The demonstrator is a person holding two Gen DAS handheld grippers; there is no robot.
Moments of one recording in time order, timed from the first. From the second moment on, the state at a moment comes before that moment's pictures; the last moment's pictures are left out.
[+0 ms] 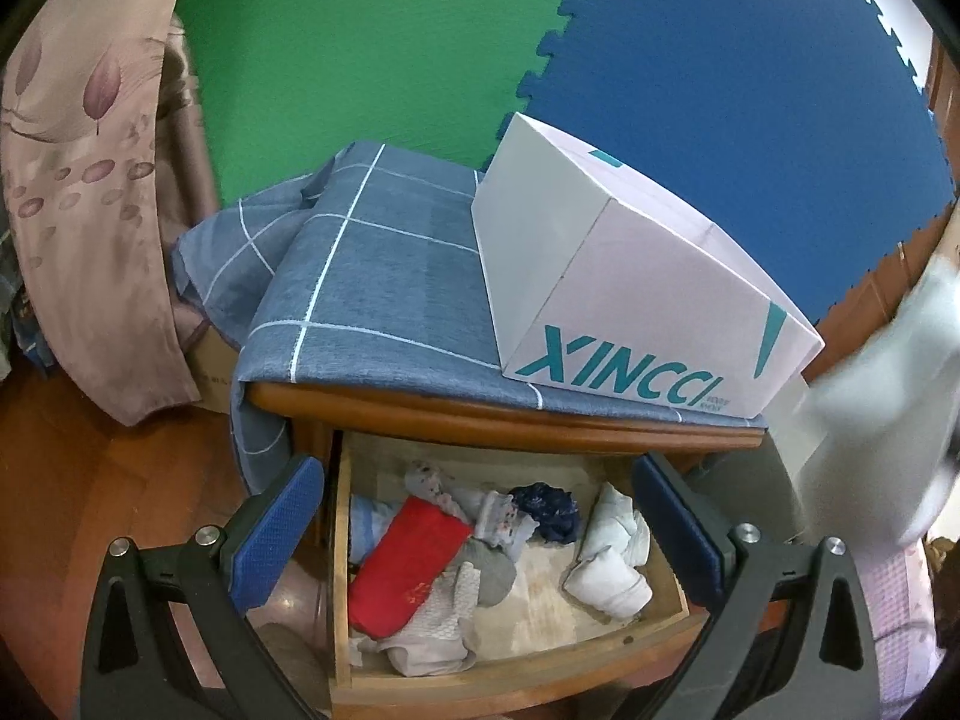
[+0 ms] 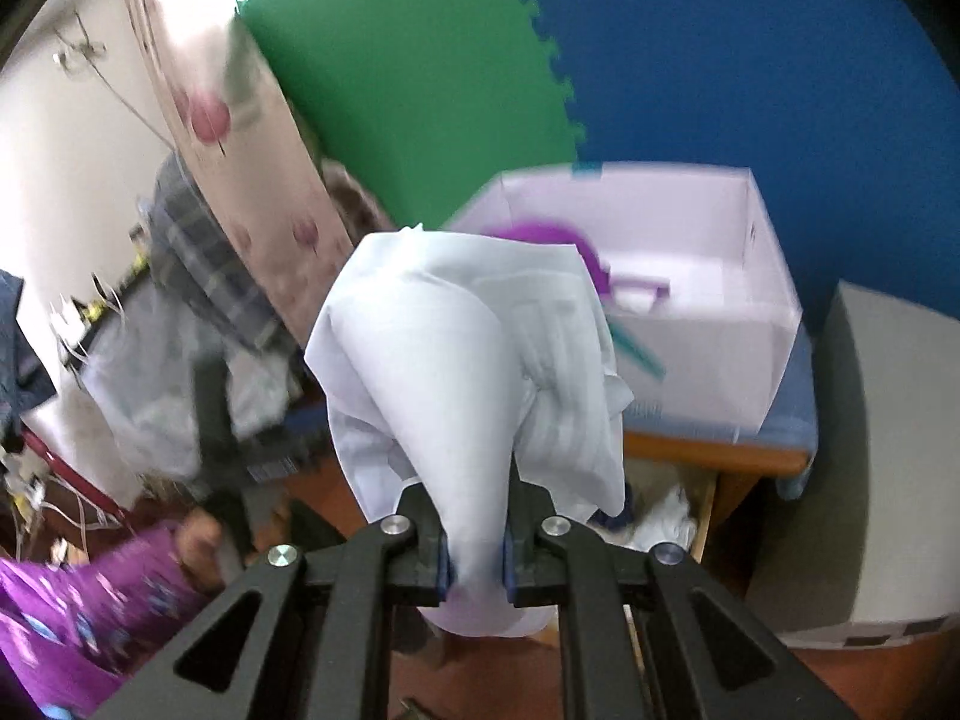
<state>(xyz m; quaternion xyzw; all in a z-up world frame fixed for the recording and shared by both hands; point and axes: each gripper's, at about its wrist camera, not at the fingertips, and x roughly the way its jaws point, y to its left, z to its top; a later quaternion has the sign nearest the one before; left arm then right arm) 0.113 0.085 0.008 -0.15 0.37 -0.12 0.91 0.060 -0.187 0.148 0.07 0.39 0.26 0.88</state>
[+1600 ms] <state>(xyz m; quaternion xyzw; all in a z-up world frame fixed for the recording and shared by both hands) 0.107 0.048 0.003 -0.04 0.38 -0.13 0.92 0.297 -0.168 0.122 -0.03 0.47 0.09 0.88</state>
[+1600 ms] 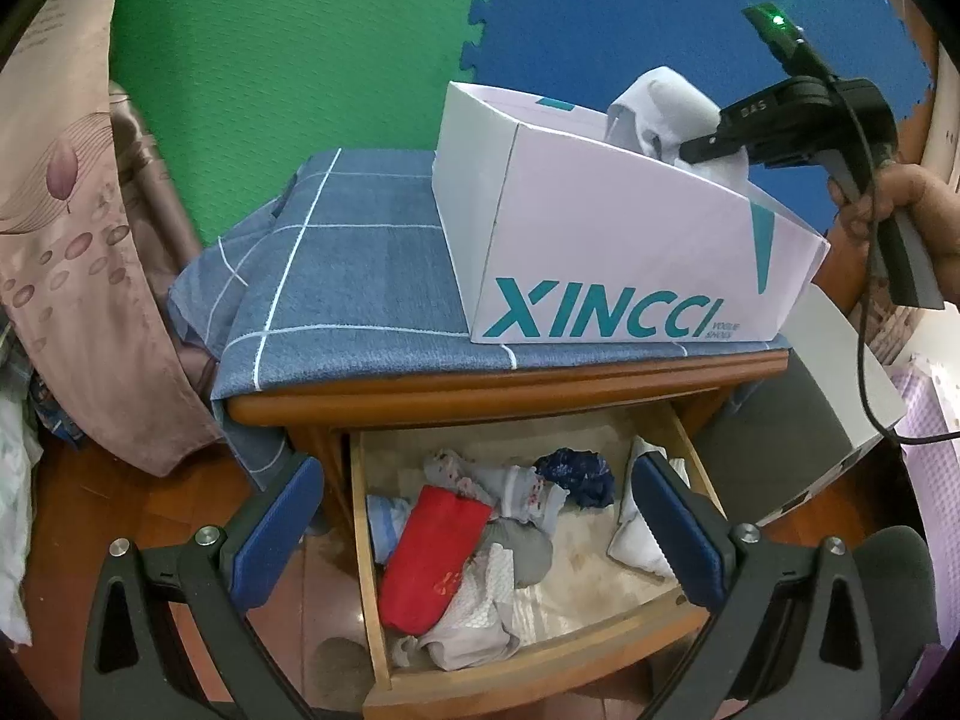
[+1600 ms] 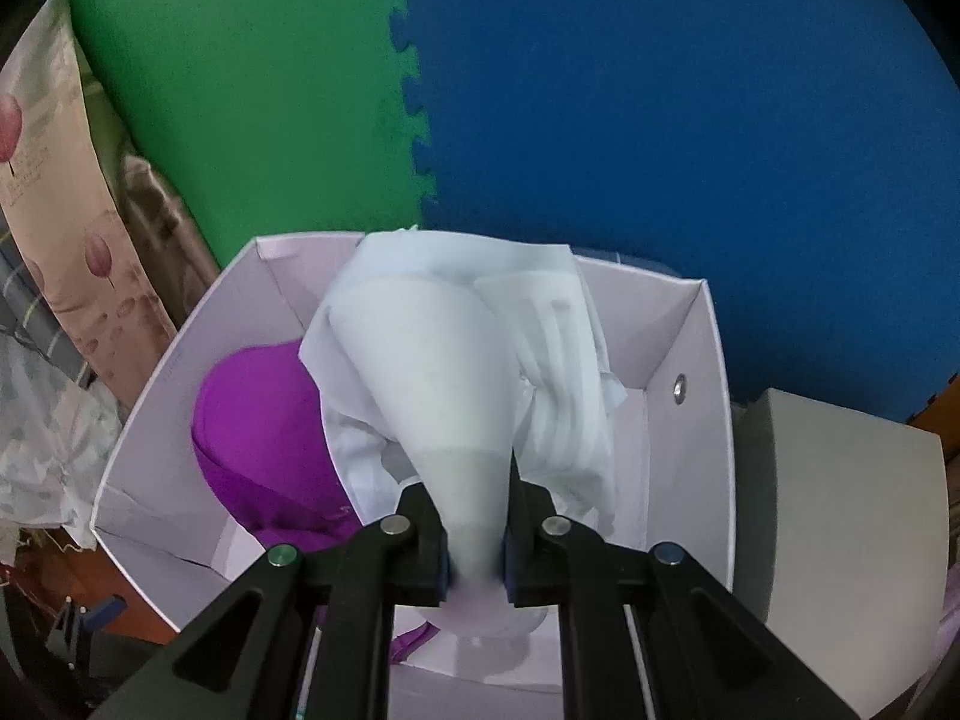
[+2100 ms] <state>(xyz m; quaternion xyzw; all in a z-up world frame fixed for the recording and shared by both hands) 0.114 0.057 -0.004 -0.05 0.40 -0.12 0.91 0.163 -0.205 0.174 0.06 0.23 0.13 0.96</state>
